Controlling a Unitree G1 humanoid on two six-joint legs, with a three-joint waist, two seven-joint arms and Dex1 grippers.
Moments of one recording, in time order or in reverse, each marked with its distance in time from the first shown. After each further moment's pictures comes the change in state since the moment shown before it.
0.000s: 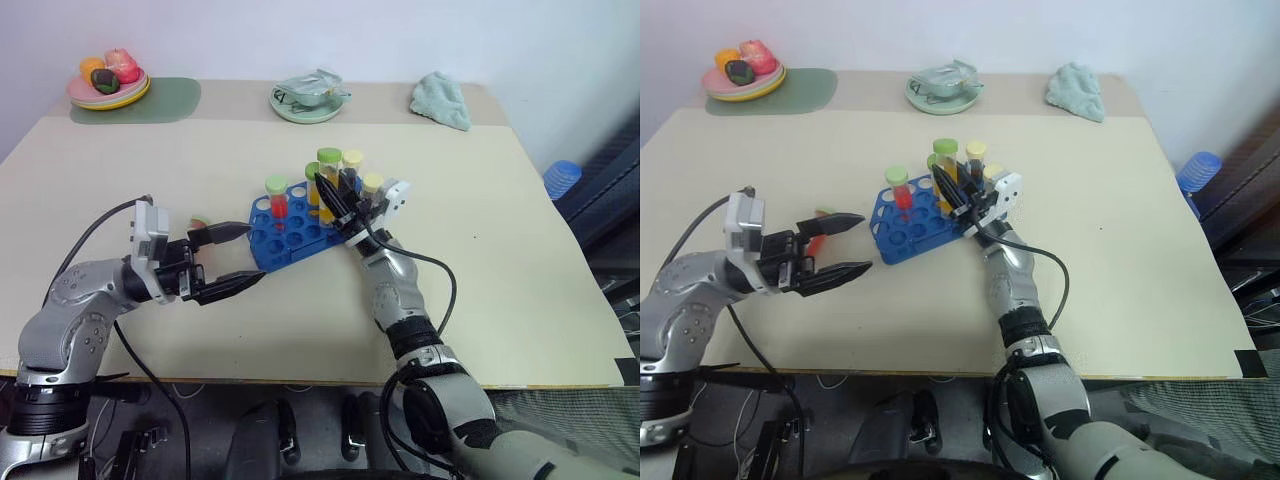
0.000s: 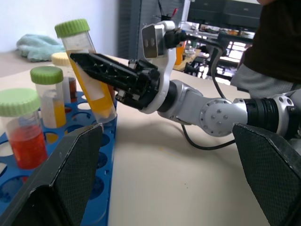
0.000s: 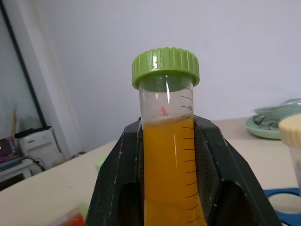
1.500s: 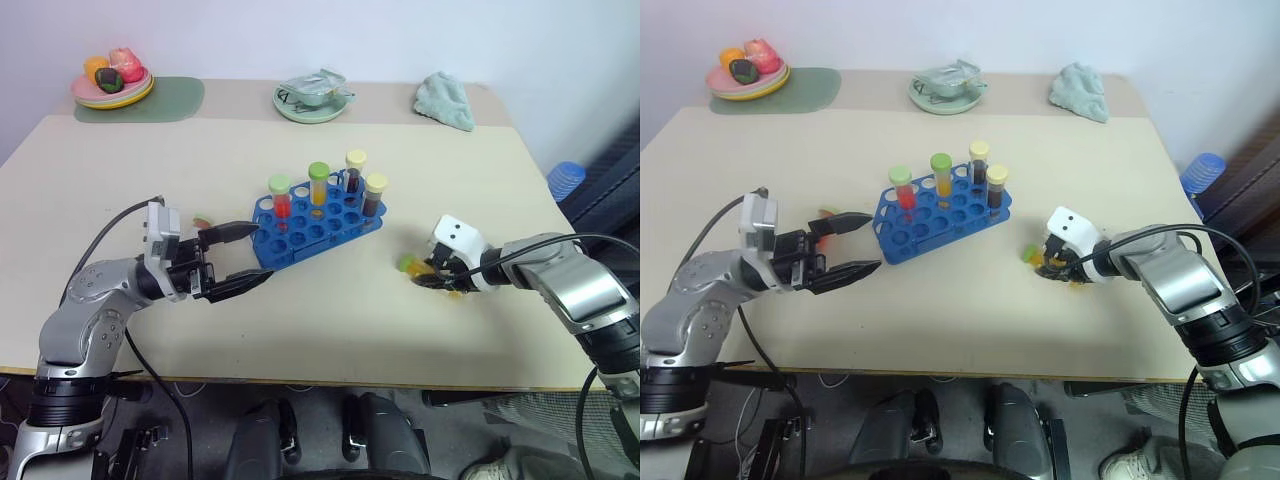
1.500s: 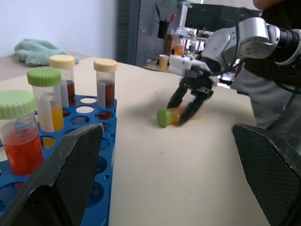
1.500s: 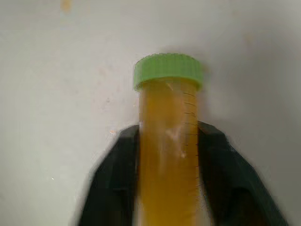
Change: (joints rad) left arm -0.027 -0.053 -0.044 0.052 0.035 -0.063 -0.021; right arm 0.166 -1.063 0.429 -0.824 -0.164 1.217 0.209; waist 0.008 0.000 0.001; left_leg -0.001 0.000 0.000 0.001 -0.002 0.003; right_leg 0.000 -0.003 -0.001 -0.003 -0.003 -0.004
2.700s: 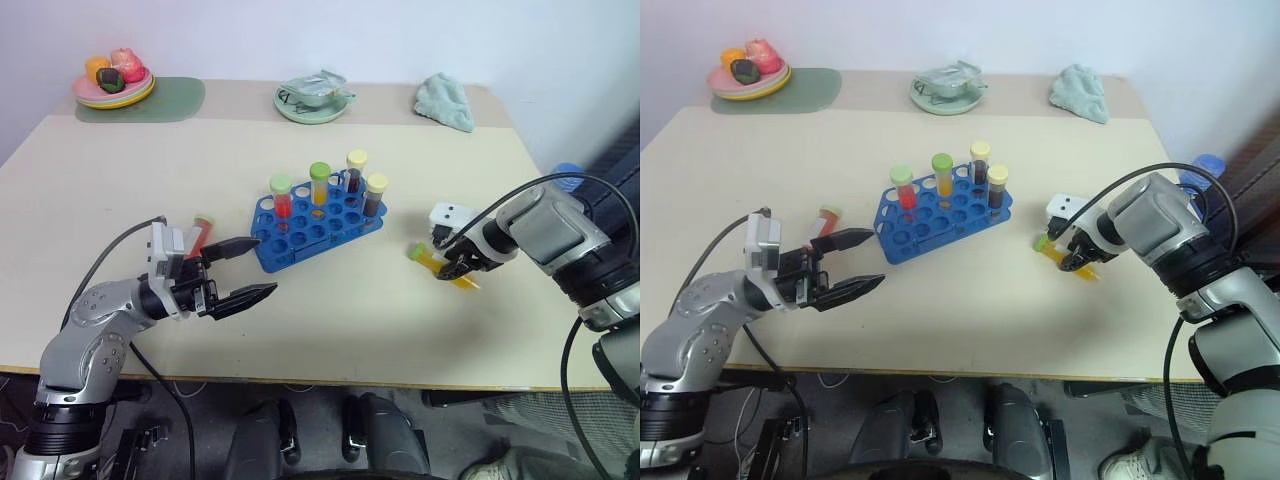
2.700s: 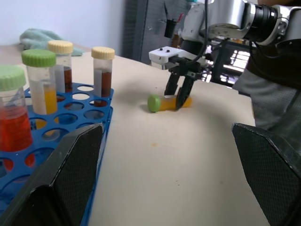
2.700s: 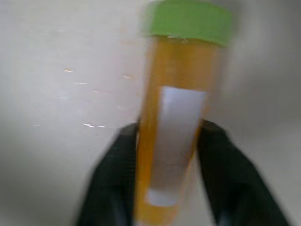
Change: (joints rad) left arm 0.114 -0.021 0.004 -0.095 -0.014 0.012 0.072; right arm -0.412 0.044 0.320 0.385 -0.282 0.117 0.372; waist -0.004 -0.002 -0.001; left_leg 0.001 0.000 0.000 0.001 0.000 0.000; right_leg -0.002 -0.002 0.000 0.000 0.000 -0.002
